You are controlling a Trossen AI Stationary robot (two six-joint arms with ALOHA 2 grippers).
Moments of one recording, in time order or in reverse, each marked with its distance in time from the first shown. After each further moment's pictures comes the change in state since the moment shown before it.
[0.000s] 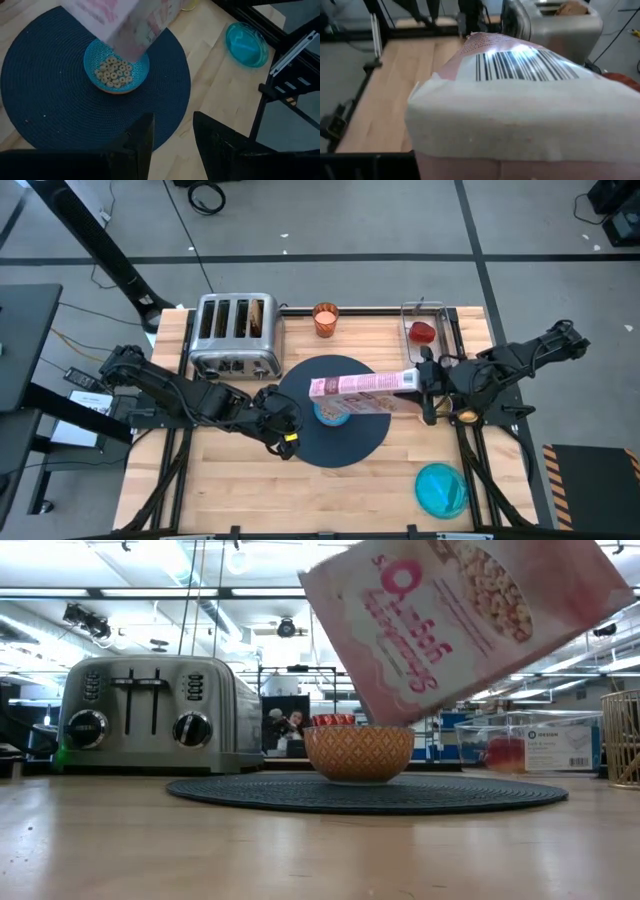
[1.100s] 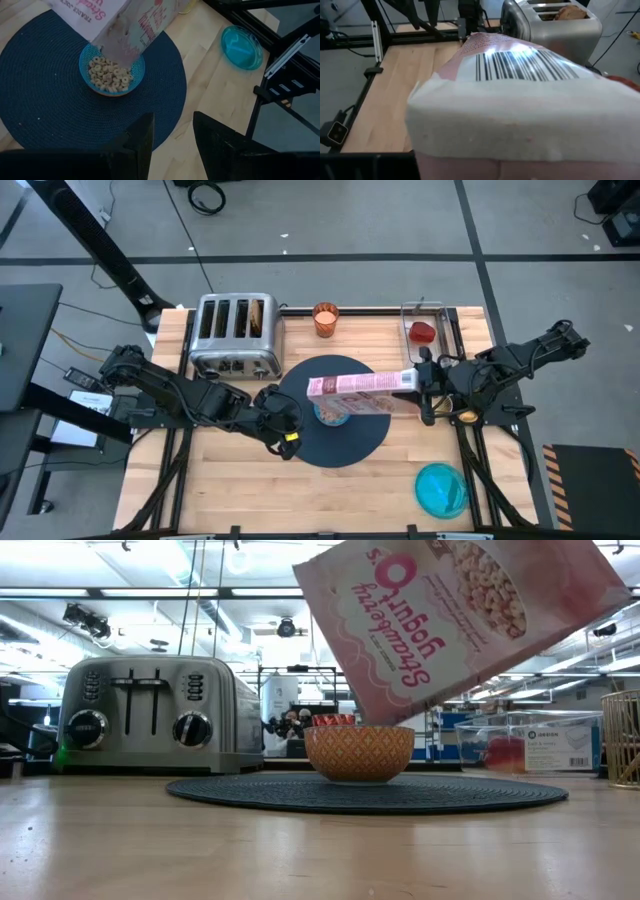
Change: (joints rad) left arm 0.000 0.000 0.000 0.022 0.000 0.000; right arm 0.000 0.008 0.002 0.034 0.010 0.004
